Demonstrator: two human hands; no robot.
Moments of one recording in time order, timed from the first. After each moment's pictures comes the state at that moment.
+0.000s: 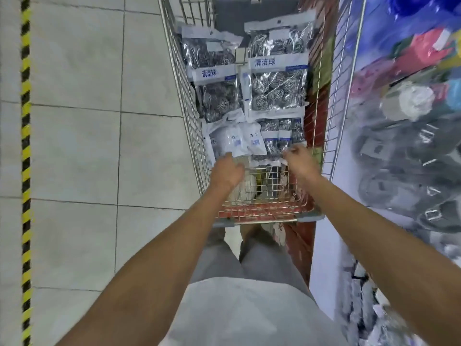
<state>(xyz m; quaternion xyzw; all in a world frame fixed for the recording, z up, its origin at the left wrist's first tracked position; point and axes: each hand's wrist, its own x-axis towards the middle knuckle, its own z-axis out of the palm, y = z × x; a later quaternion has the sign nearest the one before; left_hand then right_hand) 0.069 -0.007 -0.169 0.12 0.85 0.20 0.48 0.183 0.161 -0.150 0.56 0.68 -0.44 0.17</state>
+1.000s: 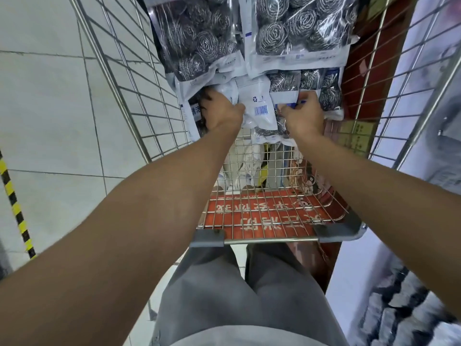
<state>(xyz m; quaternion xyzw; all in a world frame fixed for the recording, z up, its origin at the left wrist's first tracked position) 0.023 0.079 -0.367 -0.06 0.91 0.12 0.39 0.143 0.194 -0.331 0.62 0.64 -0.44 0.09</state>
